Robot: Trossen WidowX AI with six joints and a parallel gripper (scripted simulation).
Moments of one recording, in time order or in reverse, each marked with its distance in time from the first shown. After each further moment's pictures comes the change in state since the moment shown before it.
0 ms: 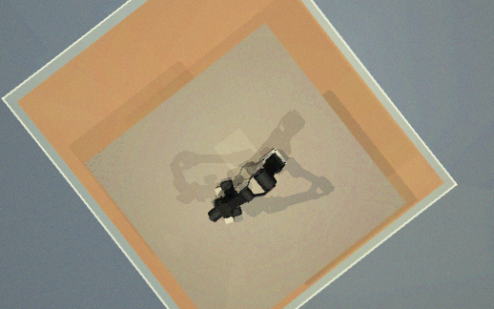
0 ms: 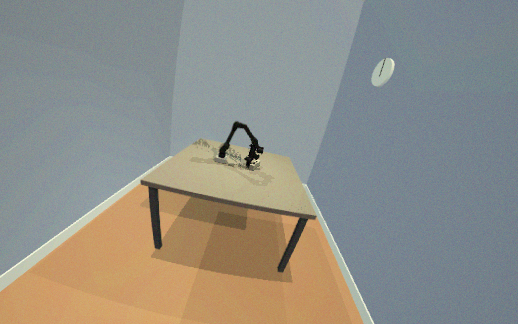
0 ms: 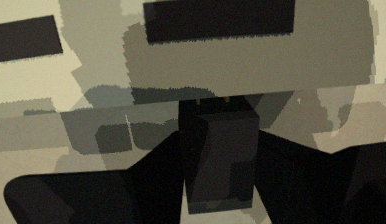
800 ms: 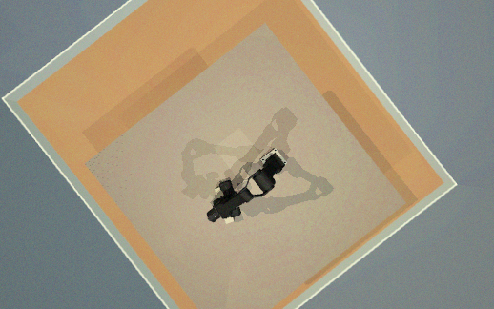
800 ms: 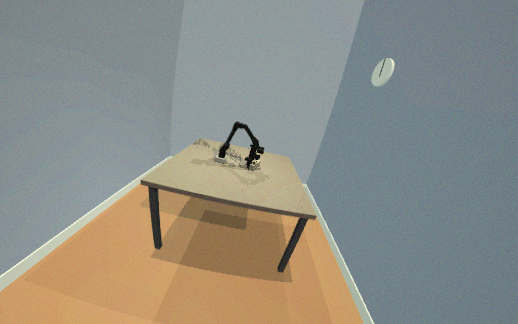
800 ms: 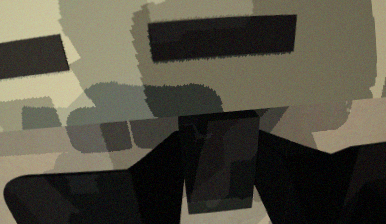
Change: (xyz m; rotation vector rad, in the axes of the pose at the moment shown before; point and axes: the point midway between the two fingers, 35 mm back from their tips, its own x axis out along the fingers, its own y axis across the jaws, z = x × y) arm -0.001 0.000 0.005 -0.004 0.009 0.000
